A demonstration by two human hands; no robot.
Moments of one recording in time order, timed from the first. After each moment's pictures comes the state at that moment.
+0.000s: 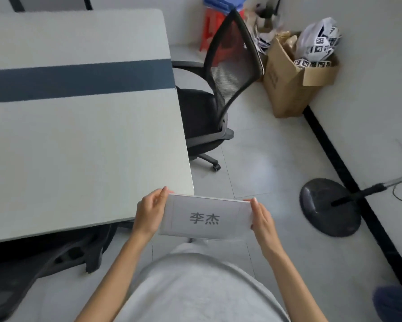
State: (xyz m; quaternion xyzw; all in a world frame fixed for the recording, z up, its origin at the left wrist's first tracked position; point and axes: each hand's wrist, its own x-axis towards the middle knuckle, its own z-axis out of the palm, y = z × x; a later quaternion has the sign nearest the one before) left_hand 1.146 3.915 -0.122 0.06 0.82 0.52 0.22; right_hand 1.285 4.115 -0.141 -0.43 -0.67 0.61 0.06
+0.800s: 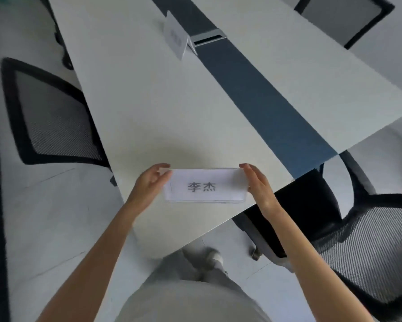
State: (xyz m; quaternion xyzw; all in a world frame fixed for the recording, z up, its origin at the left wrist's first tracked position) left_hand 1.028 3.973 -0.114 -0.36 0.70 0.61 -0.10; right_hand 0.850 4.176 -0.106 0.12 -0.78 0.51 -0.34
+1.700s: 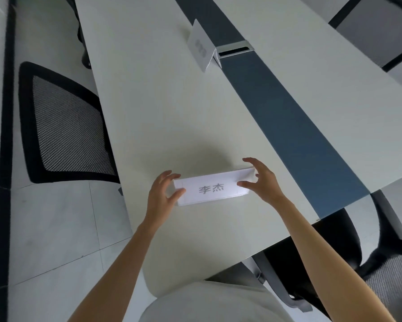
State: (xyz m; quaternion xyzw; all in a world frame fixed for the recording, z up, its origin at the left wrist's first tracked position) left_hand 0.993 3.927 -0.161 -0.40 0.79 0.44 -0.15; right_hand 0.765 4.081 -0.136 0.34 -0.83 0.34 -0.28
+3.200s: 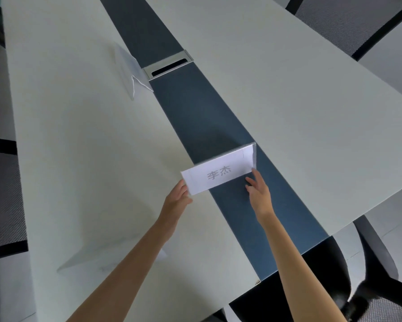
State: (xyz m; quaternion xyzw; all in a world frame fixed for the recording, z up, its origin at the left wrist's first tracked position) left_hand 0.692 4.001 -0.142 -0.44 0.59 0.67 -0.04; right_hand 0.536 4.134 -0.195 0.02 -0.77 0.54 -0.35
